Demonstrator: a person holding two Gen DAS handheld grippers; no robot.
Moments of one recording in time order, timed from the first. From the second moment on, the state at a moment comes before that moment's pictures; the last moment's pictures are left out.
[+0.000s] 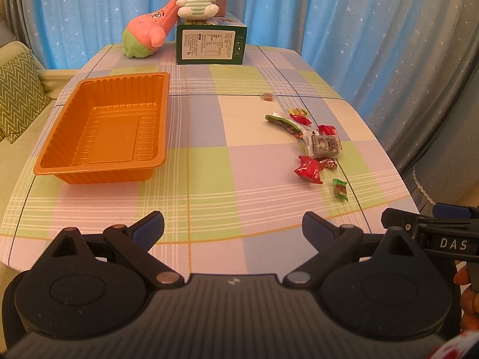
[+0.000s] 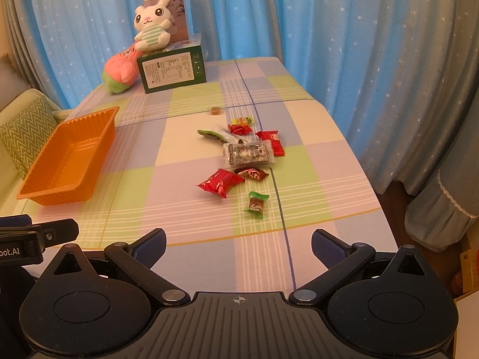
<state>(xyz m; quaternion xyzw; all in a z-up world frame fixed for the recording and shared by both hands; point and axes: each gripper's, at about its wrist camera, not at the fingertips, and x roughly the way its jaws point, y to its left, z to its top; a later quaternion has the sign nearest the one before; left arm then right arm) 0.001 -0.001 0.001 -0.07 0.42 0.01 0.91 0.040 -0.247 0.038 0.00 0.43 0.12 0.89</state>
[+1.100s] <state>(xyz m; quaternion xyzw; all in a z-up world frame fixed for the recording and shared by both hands) 0.112 -0.031 -0.055 -0.05 0.44 -0.06 0.89 0.112 -0.268 -0.039 0.09 0.43 0.06 0.90</state>
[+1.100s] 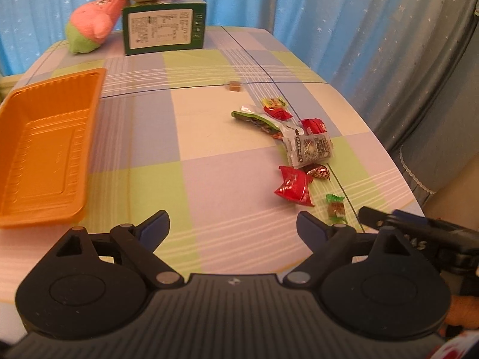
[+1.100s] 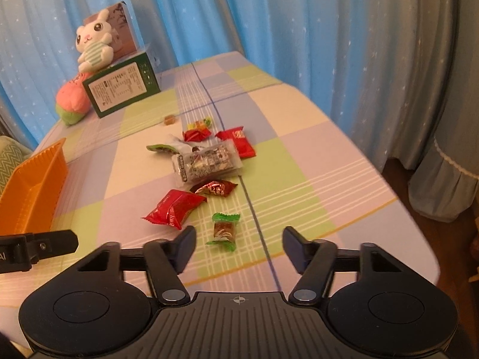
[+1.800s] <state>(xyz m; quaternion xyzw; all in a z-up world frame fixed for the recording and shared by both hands) 0.162 -0.062 -0.080 -0.03 0.45 -0.14 0.88 0.144 -0.256 -0.075 0.07 0.43 0.05 0.90</state>
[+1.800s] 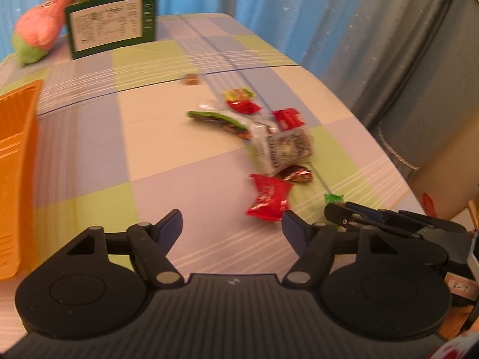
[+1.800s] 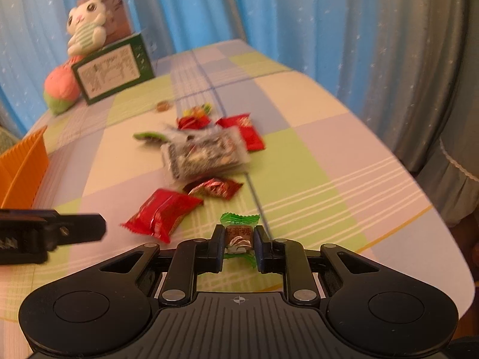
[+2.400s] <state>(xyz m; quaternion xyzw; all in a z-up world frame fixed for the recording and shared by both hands) 0.208 -0.111 -0.114 0.04 0.48 -0.20 0.85 0.145 -0.274 -0.076 0.11 0.42 0.02 0.90</state>
